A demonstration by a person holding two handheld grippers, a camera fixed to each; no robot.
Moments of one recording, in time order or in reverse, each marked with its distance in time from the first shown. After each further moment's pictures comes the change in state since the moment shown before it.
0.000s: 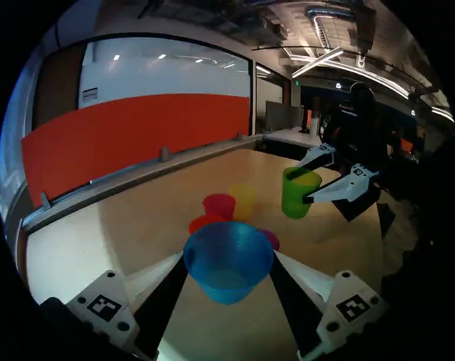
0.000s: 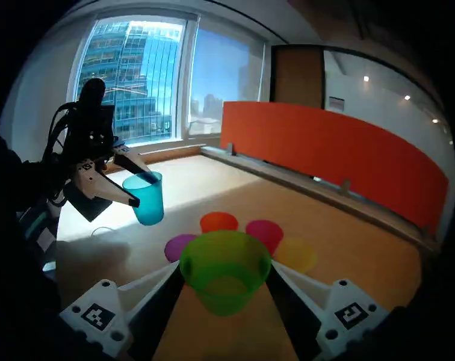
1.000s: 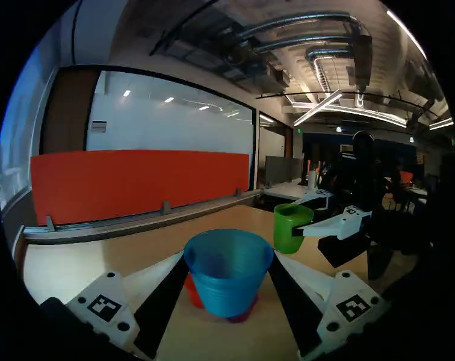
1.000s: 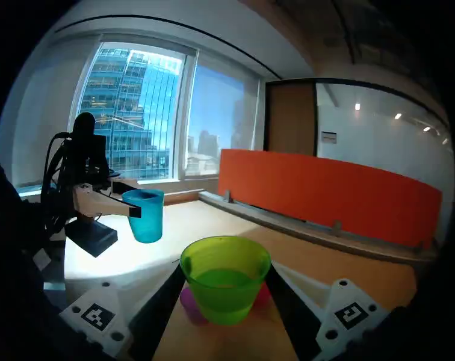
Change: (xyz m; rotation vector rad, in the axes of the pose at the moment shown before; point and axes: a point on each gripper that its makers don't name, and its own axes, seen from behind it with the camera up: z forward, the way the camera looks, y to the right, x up) left arm 0.096 0.025 -0.041 0.011 0.288 -0.047; right arm 0.083 -0.019 -0.025 -0.027 0.212 0.004
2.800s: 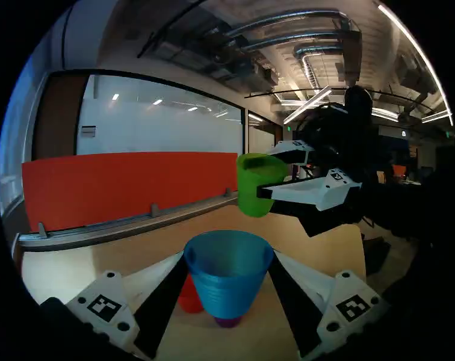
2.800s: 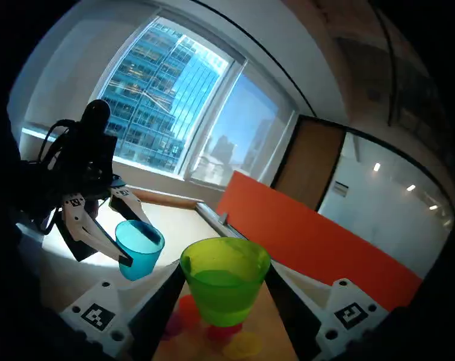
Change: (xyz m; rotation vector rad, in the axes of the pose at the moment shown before) left arm -0.007 0.025 0.019 -0.053 -0.002 0.038; right arm 0.082 0.002 0.033 0.015 0.046 -0.383
